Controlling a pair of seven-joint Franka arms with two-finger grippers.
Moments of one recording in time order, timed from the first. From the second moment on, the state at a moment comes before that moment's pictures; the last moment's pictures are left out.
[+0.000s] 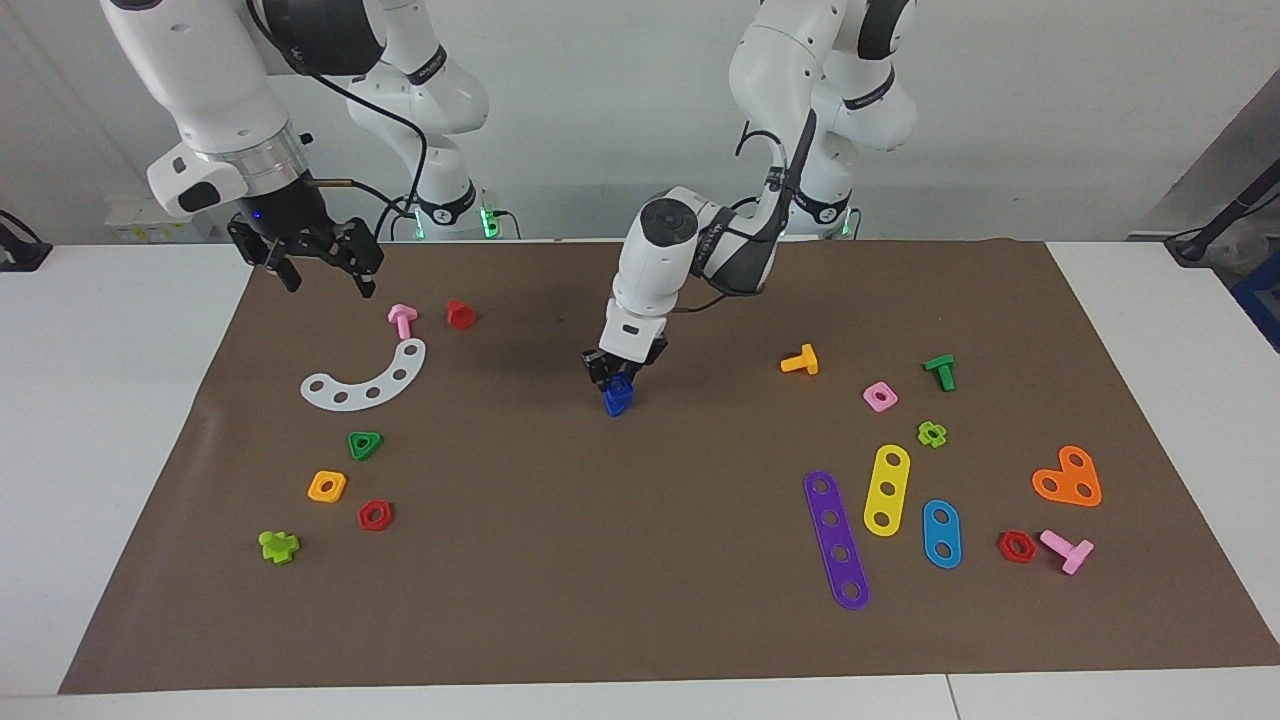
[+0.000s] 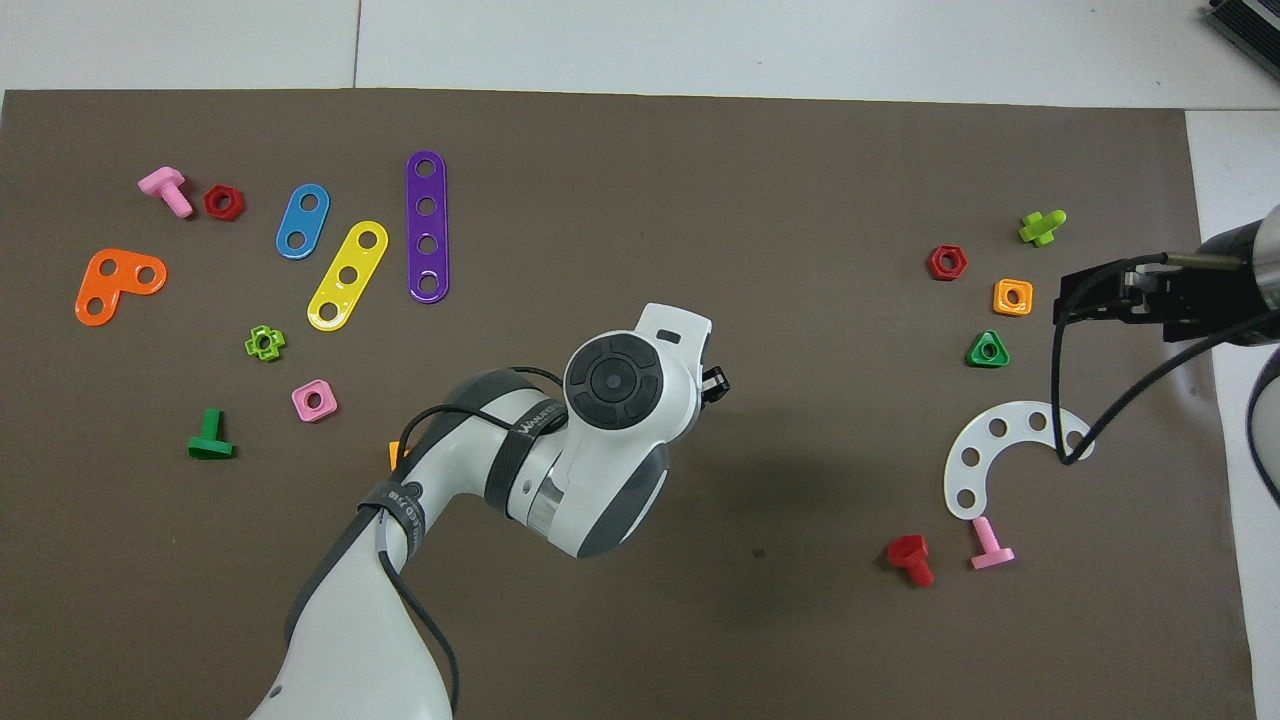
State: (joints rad) left arm -0.80 0.41 0.04 -1.80 -0.23 2.34 -1.01; right arm 0.00 -0.02 0.03 -1.63 0.02 1.64 0.18
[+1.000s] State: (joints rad) left arm -0.78 0.41 0.07 -1.81 -0.20 2.31 -1.00; right arm 0.00 -0.02 0.03 -1.63 0.02 1.63 0.18
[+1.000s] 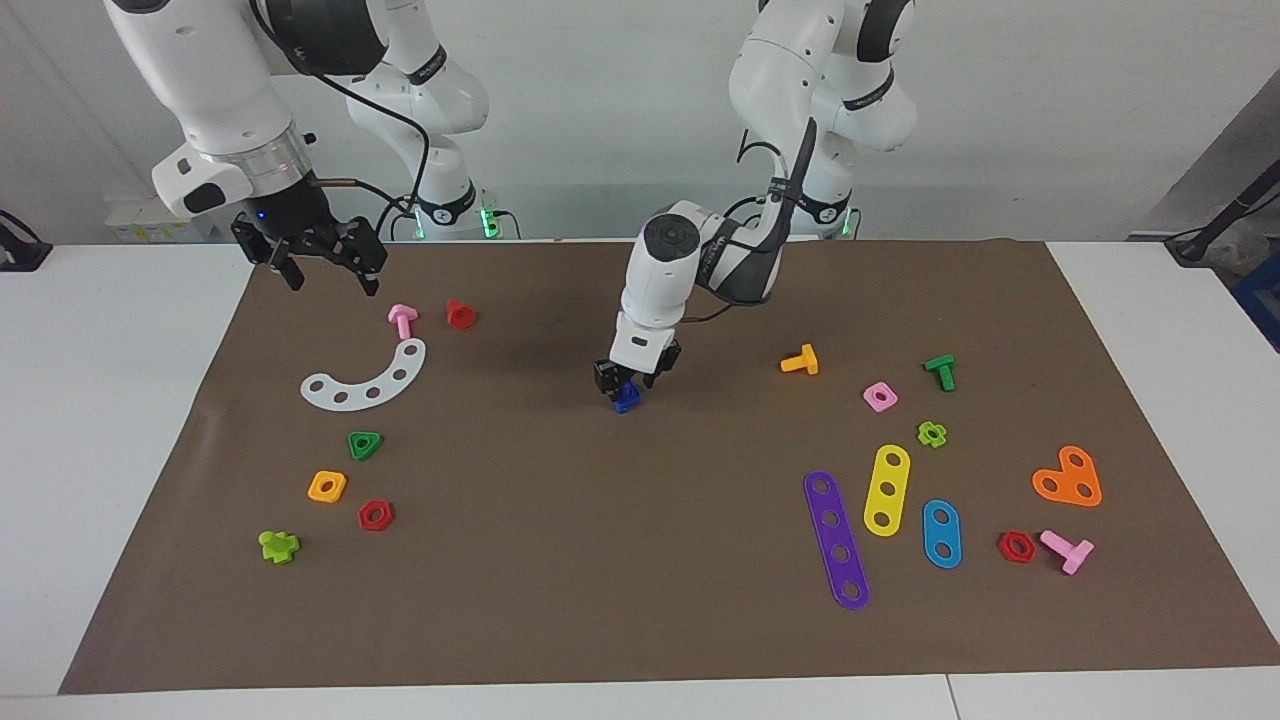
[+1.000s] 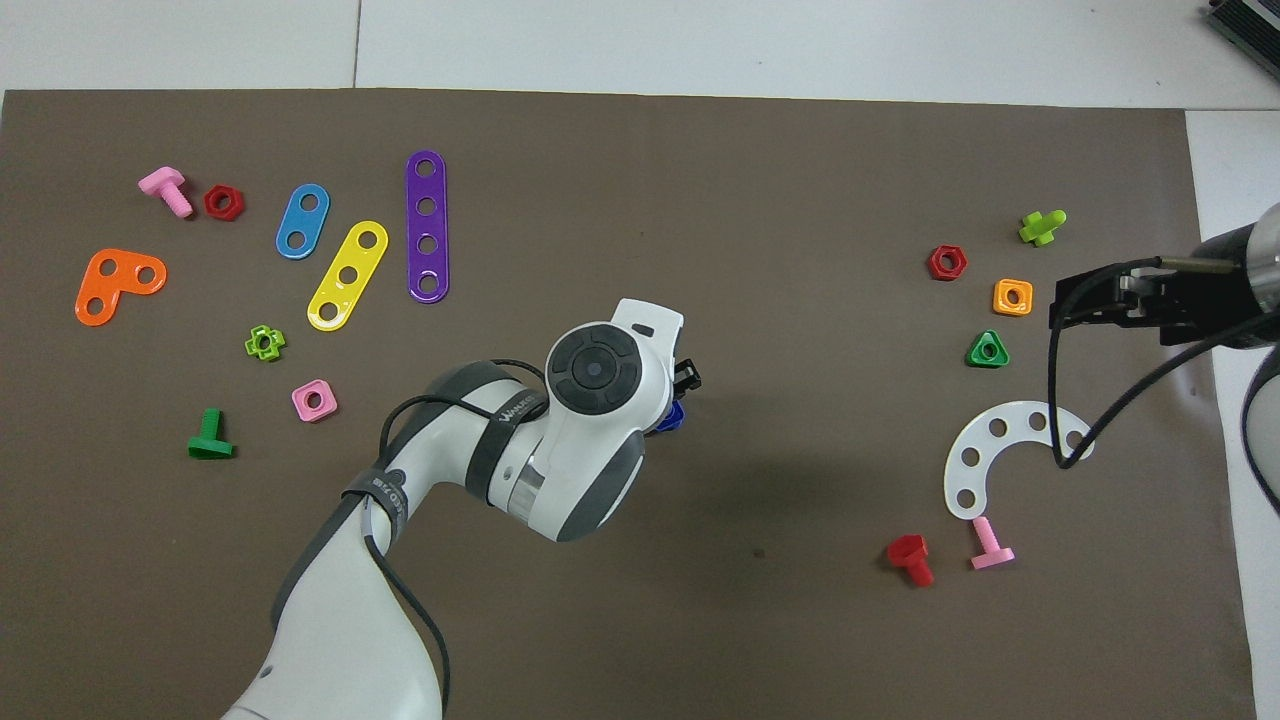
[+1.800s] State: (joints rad) left arm -0.40 0.08 0.08 -1.77 -0.19 1.80 -0.49; right arm 0.00 -0.02 0.04 -1.63 0.02 1.63 0.18
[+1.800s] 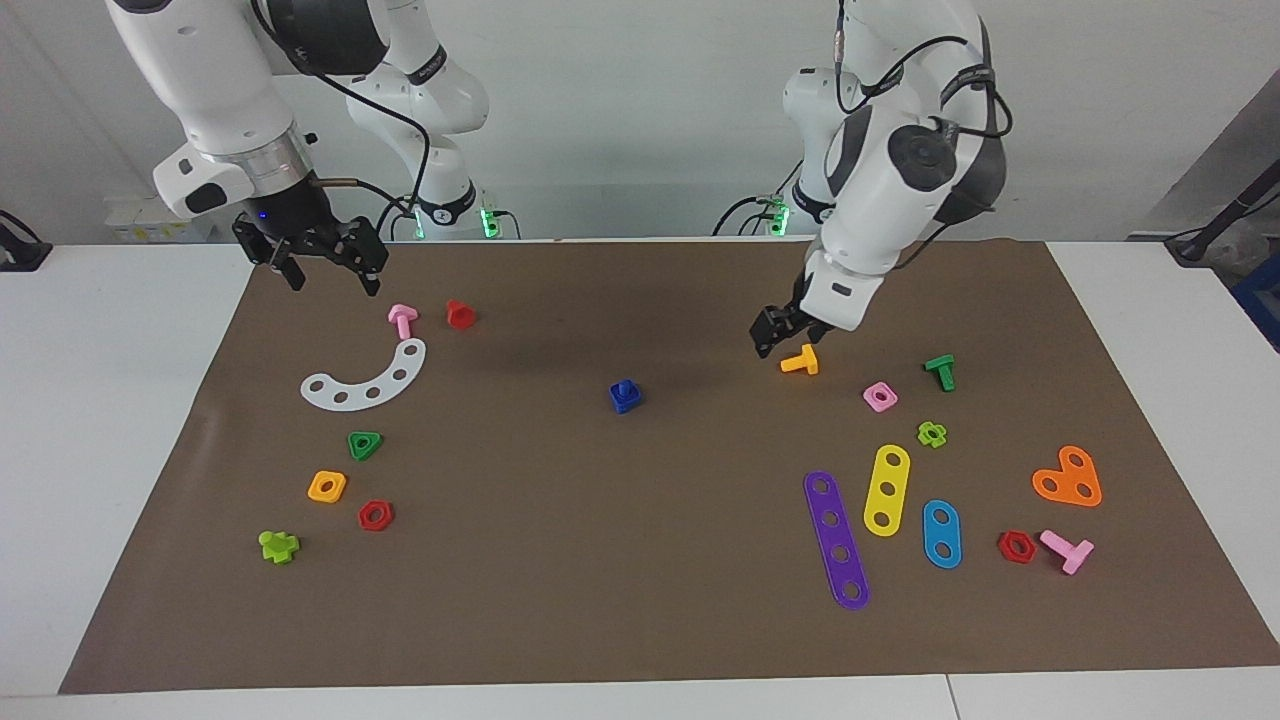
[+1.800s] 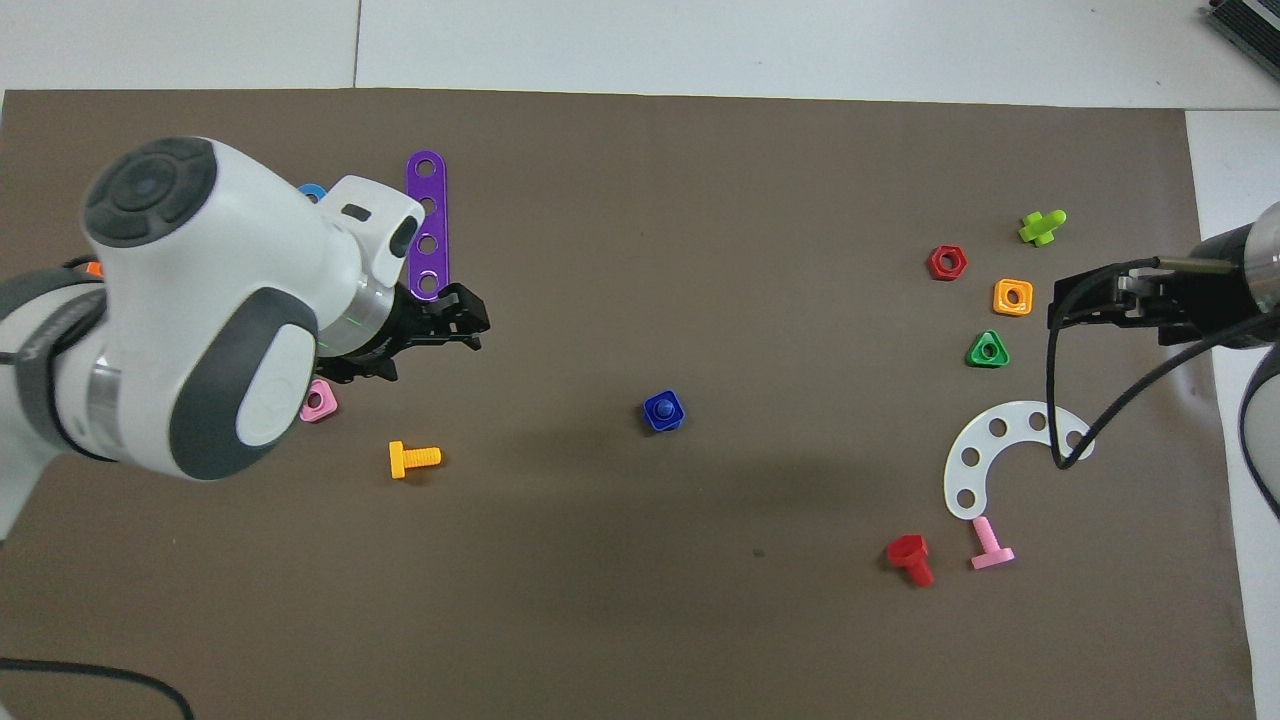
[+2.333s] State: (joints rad) left arm -0.16 -0.08 0.08 -1.79 -0.03 1.60 -0.05; right arm 0.00 -0.02 0.05 -1.63 0.01 1.63 0.19
